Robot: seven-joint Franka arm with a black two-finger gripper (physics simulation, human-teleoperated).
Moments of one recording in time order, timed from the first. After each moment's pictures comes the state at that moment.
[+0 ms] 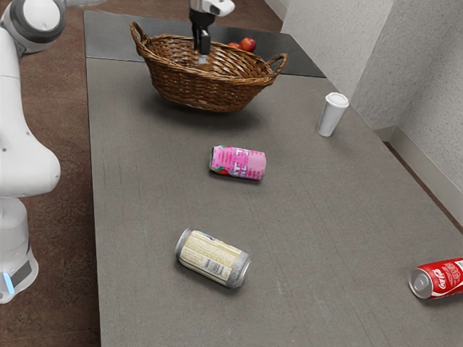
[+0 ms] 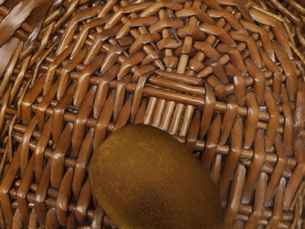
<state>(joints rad) -1.53 -0.62 1.79 -1.31 0.62 1.62 0.35</state>
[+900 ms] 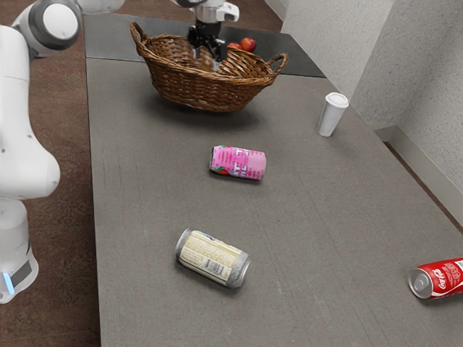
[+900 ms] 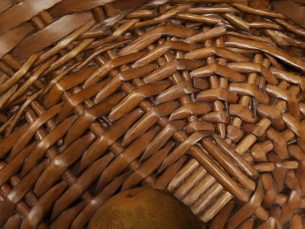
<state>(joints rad) -1.68 -0.64 1.99 -1.26 0.55 1.71 -0.12</state>
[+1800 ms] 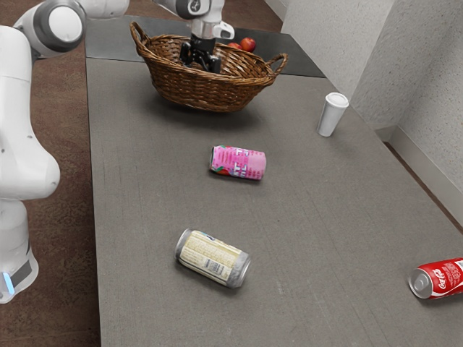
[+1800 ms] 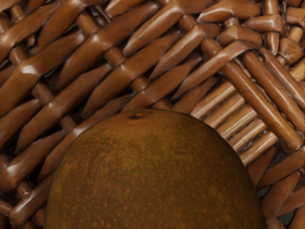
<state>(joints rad) -1.71 -0.64 2.07 -1.30 0.50 1.63 -0.19</state>
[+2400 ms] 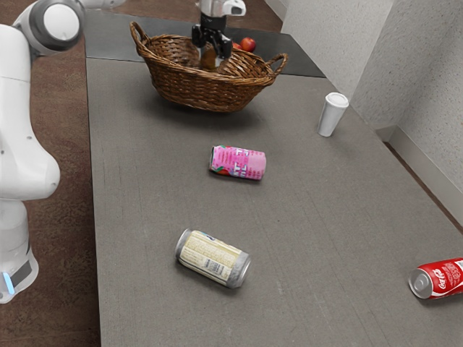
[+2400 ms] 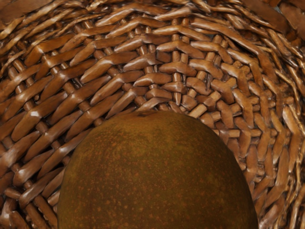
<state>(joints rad) -1.72 -0.58 1.97 -1.20 0.50 1.60 -0.22</state>
